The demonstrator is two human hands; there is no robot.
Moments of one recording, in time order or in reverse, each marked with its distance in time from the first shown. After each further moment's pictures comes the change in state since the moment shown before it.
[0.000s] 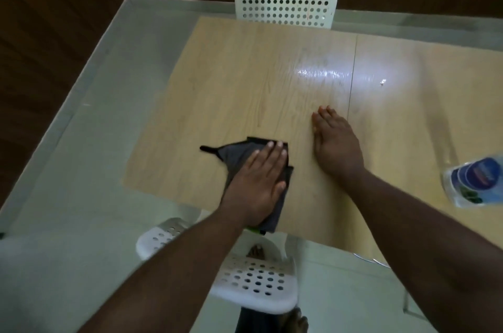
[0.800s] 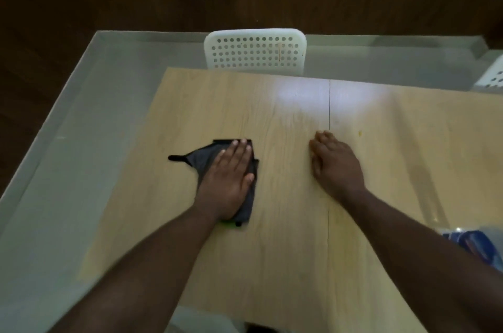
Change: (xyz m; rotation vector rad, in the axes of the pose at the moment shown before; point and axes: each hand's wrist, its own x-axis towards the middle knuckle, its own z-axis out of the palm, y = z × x) left_hand 0.141 -0.094 -0.028 0.014 -0.011 -0.067; right_hand 0.085 0.050 -0.041 -0.040 -0.045 0.062
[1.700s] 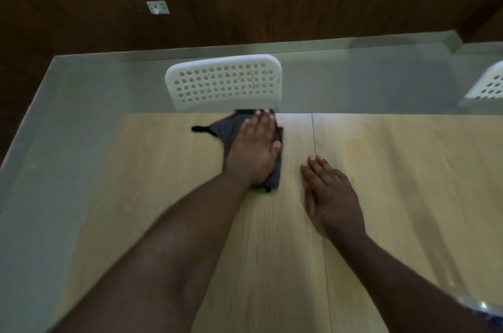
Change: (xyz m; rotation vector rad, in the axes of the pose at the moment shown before) left_hand 0.251 0.036 -0.031 -0.021 0.006 0.058; right_hand 0.054 0.031 0.014 -0.024 0.060 0.107
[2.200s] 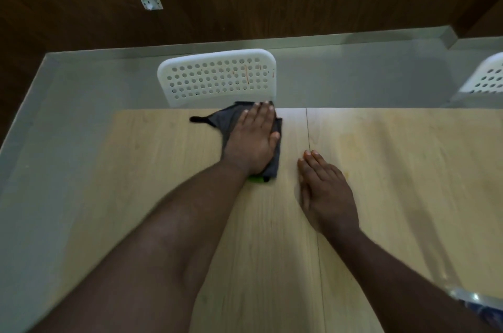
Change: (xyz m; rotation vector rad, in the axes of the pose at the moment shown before) left_hand 0.019 0.006 -0.001 -0.008 -0.014 0.014; right_hand 0.000 0.001 0.003 0.004 0.035 0.015
